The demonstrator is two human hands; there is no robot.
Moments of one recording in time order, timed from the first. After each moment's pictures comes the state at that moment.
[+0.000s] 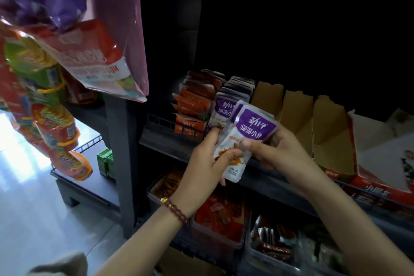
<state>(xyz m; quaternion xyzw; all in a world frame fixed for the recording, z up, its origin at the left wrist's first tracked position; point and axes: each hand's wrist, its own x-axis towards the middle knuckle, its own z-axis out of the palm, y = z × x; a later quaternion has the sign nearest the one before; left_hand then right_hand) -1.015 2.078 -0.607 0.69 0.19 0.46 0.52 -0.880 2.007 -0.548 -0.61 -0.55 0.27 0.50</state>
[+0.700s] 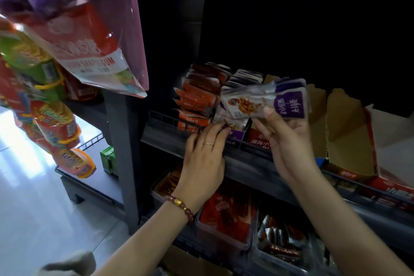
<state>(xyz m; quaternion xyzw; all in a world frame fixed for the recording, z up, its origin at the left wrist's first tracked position) -0.998 2.121 -0.659 0.85 0.30 0.44 -0.01 -0.874 2.045 -0.567 -0.44 -0.43 0.27 0.74</state>
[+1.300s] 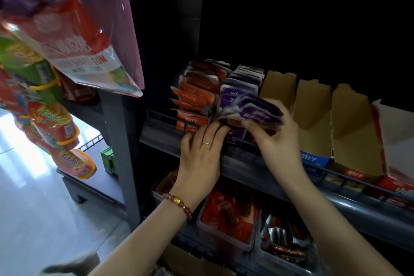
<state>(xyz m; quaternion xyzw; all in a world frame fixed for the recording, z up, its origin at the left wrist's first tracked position) -0.997 2.129 -0.662 0.84 0.34 0.41 -0.09 -0.877 2.057 -0.582 -0.55 -0.56 0.07 0.62</state>
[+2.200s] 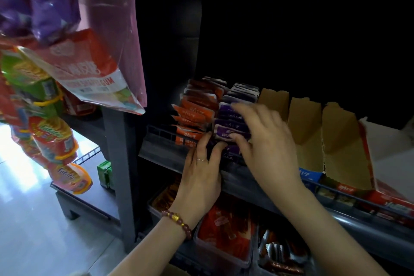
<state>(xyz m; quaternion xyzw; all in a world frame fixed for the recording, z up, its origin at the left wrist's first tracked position) -0.997 2.125 -0.659 0.85 0.30 0.44 0.04 -0.891 2.056 -0.562 -0.65 -0.62 -0.31 0.30</state>
